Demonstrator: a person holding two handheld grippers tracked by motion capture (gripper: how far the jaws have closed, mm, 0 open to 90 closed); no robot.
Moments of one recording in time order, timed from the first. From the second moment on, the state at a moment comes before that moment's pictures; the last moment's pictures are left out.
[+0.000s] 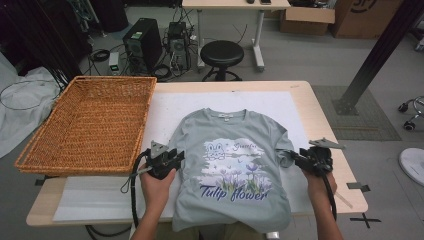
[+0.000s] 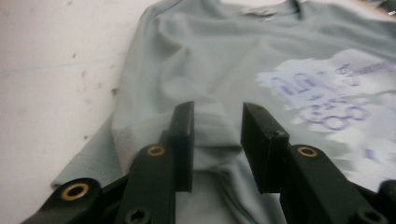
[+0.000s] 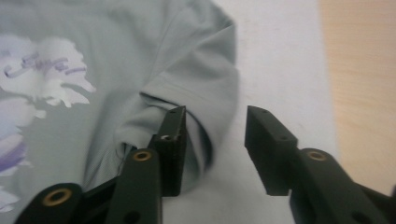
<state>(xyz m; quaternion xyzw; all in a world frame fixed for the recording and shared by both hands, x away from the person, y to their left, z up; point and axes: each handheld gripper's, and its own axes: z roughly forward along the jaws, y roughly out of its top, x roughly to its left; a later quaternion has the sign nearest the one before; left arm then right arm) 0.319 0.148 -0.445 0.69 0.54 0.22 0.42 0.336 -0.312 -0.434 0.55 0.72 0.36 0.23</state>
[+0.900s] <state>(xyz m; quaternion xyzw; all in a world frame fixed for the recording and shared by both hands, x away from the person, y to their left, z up) 0.341 0.147 -0.447 0.69 0.58 0.26 0.35 0.396 -0.334 -0.428 0.51 0.76 0.24 0.32</state>
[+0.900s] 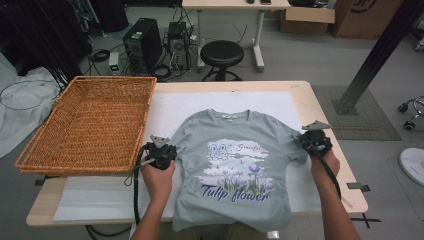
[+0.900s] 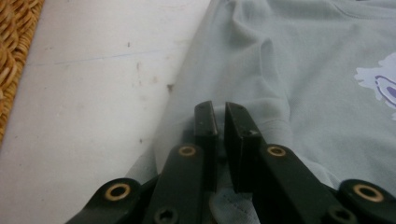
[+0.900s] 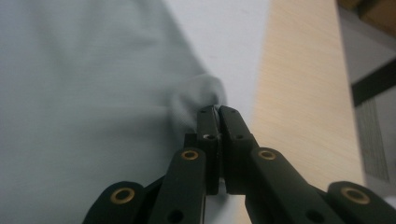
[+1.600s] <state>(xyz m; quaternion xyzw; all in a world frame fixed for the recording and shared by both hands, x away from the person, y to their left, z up) 0.329 0.148 -0.431 0.68 0.55 0.27 0.41 0.373 -0.315 -0.448 0.51 0.75 0.33 0.25</state>
